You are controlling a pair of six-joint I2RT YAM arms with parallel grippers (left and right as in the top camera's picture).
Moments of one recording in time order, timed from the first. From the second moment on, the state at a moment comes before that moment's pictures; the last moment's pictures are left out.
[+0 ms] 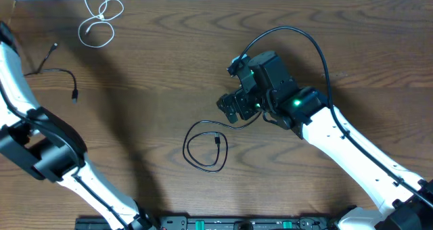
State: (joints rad) left arm 0.62 2.21 2.12 -0.53 -0.59 0.13; right arm 0.63 1.53 1.21 -0.53 -0.21 0.14
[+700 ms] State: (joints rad) left arm 0.71 2.27 2.12 -0.86 -0.45 -0.25; right arm 0.63 1.53 1.21 -0.54 -0.21 0.18
